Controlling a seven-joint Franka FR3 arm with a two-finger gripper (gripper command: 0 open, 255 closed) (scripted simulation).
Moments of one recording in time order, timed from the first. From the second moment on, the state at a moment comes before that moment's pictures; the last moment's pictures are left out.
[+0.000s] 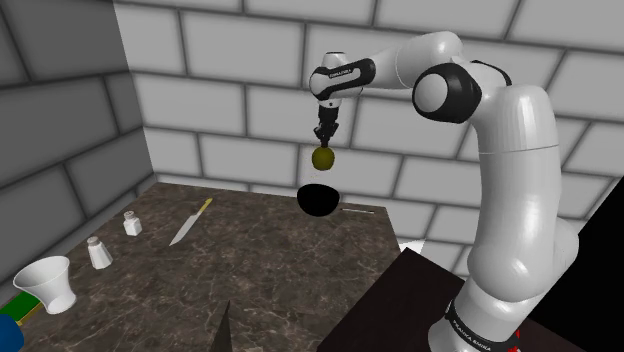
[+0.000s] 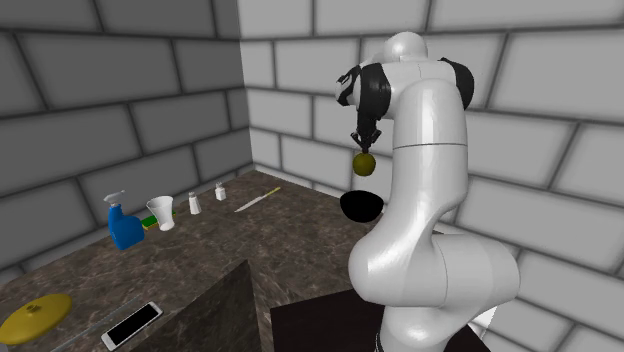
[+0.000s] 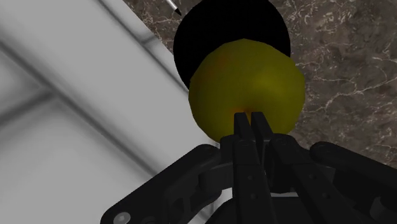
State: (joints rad) arm -0.27 0.48 -0.04 -1.41 -0.04 1.96 -0.31
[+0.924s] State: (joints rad) arm -0.28 0.54 -0.04 -1.48 -0.04 2.09 -0.32
